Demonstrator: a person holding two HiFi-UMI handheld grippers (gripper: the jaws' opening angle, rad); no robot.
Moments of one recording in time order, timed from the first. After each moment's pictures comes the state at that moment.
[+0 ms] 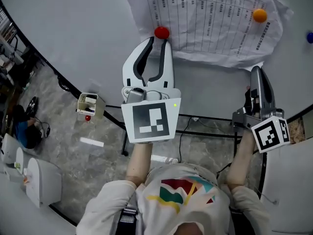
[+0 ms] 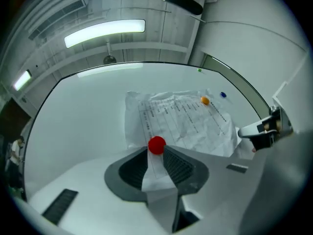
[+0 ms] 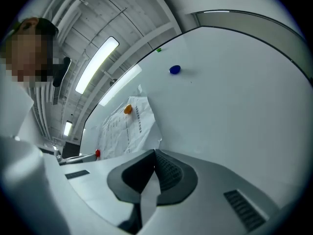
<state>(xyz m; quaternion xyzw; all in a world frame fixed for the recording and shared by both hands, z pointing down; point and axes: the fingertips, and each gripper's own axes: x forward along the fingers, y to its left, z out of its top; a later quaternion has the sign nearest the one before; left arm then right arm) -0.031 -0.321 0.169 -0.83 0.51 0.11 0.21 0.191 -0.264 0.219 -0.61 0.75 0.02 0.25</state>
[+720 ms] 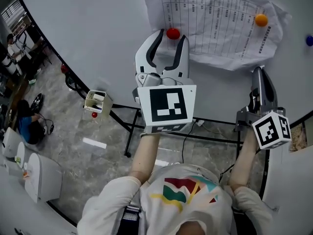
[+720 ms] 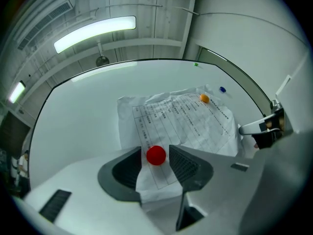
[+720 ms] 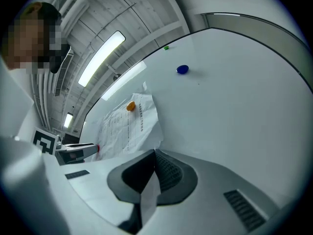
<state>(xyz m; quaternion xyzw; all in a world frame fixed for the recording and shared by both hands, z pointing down) -0.024 -0.323 0.158 -0.82 0.52 0.04 0.23 0.187 -0.267 0.216 -0.62 0.75 0.04 0.21</state>
